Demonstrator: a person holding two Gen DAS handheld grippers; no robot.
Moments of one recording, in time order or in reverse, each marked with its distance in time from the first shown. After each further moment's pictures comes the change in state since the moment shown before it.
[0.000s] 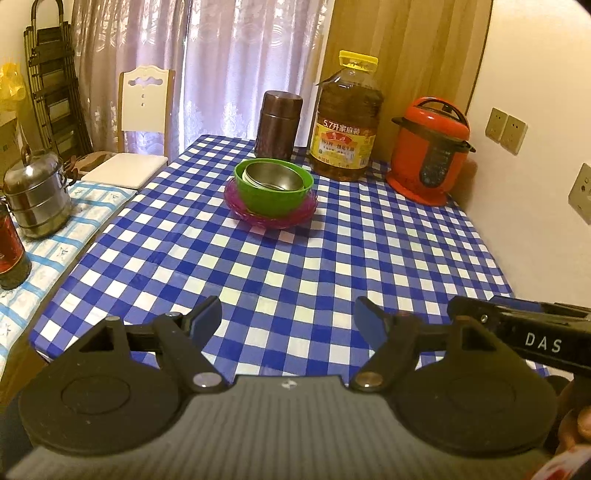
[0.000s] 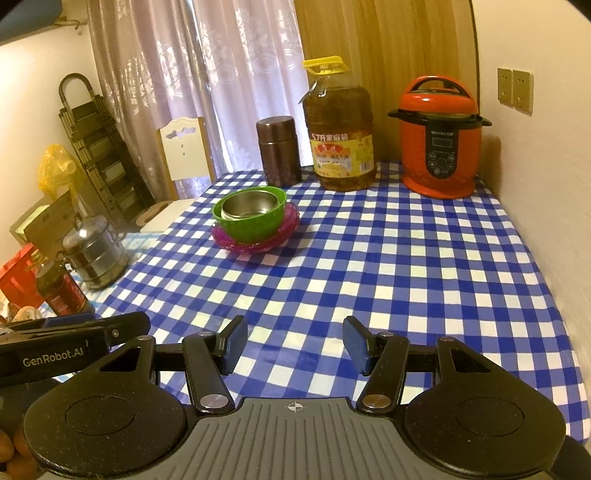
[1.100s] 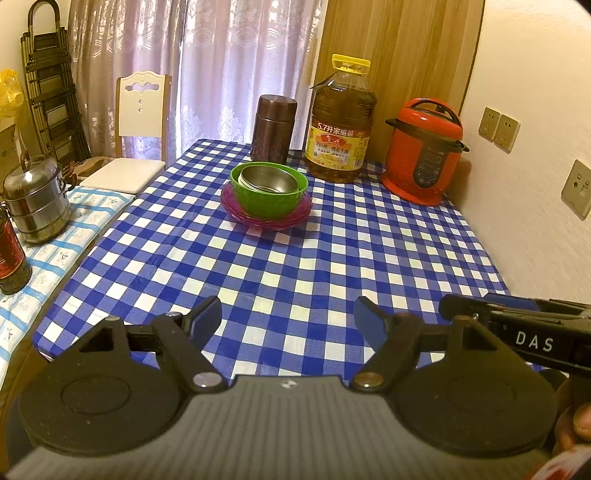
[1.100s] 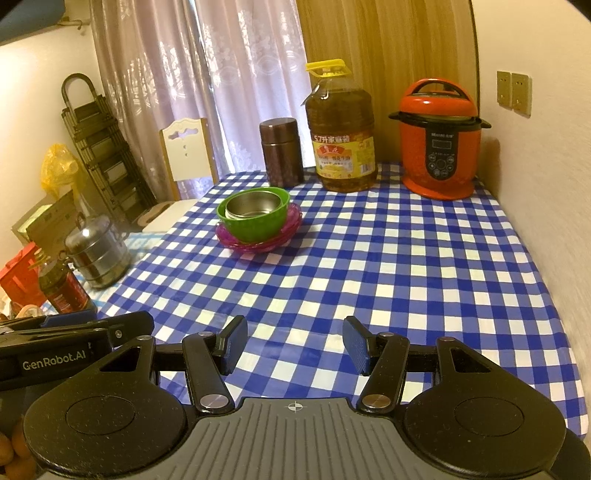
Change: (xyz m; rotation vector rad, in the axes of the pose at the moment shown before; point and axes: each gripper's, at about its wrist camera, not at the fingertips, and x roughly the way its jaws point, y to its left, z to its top) left arm -0.011 -0.003 -0.003 0.016 -0.008 -0.008; right arm -0.010 0.004 -0.002 -0.006 -0.010 0.000
